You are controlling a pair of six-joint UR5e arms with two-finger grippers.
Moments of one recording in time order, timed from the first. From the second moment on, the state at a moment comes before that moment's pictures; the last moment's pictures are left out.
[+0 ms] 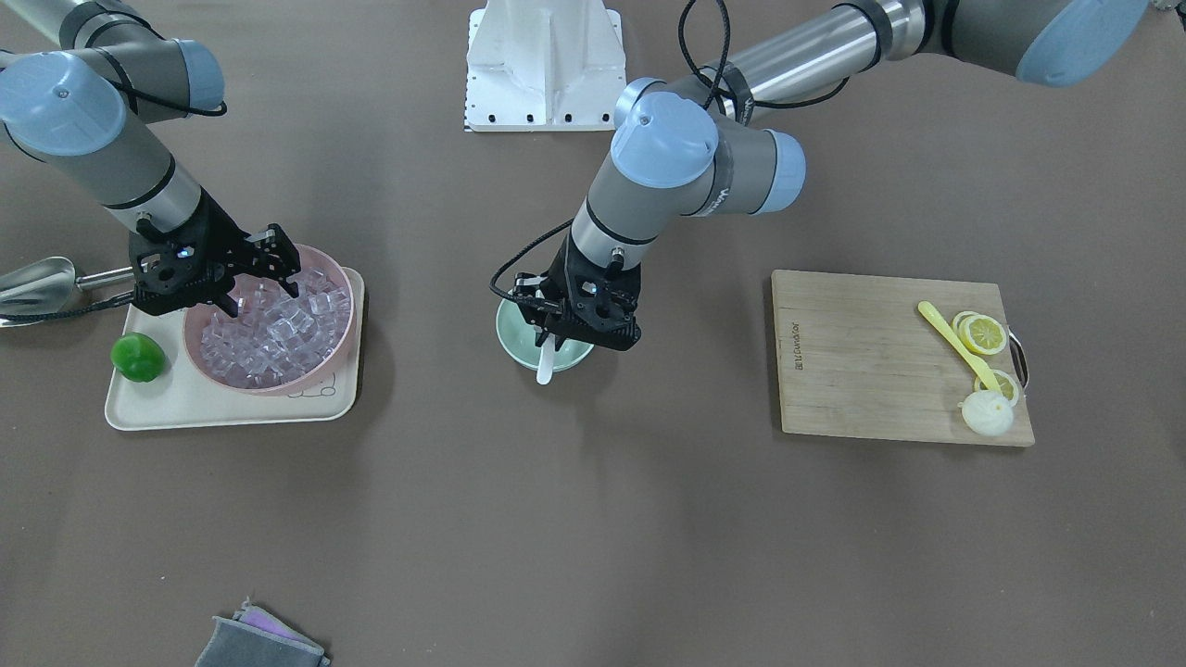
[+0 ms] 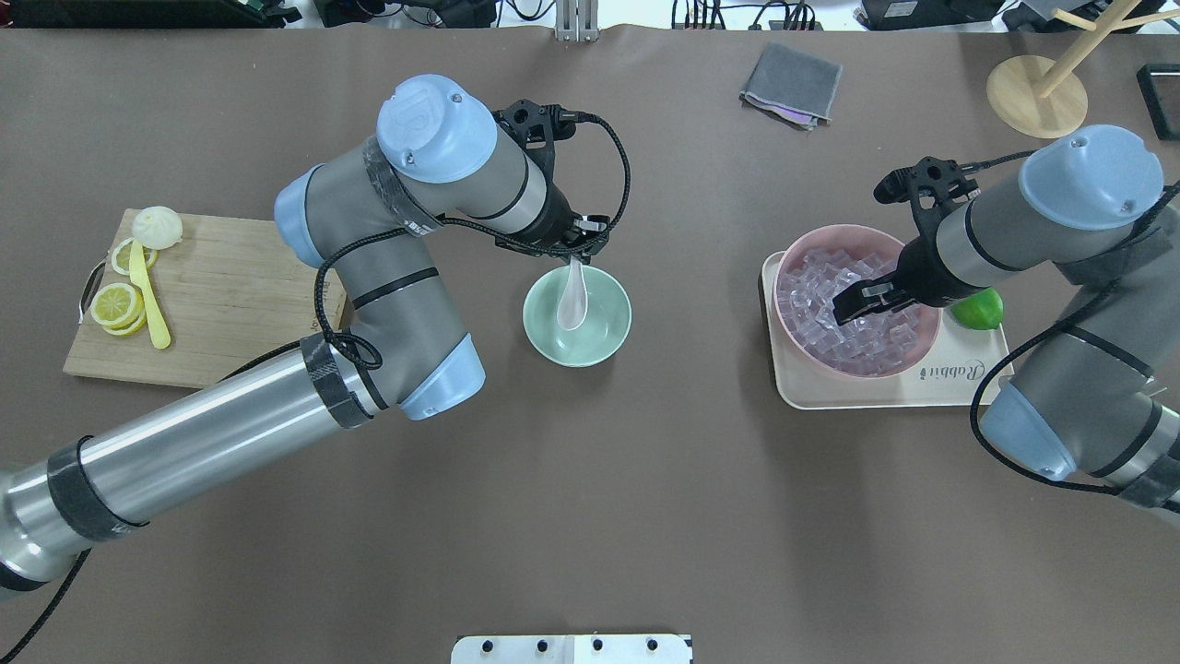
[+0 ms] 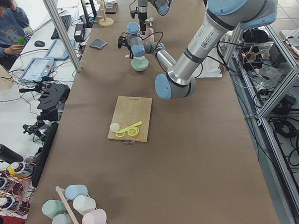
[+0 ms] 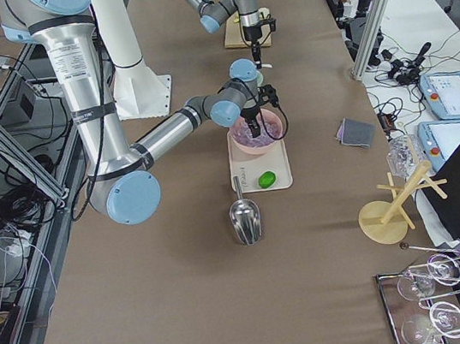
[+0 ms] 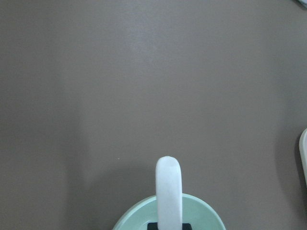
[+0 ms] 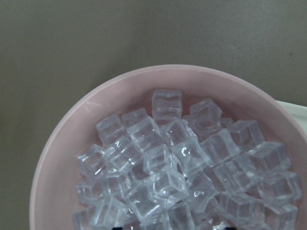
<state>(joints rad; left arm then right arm) -0.63 -2.43 -1.35 -2.05 -1.98 -1.16 0.81 -1.38 1.84 -1.25 2.11 0.76</state>
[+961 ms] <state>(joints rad) -0.60 -2.48 -1.27 -2.11 -1.90 -1.16 0.80 -1.33 1.77 -1.25 2.10 0.78</state>
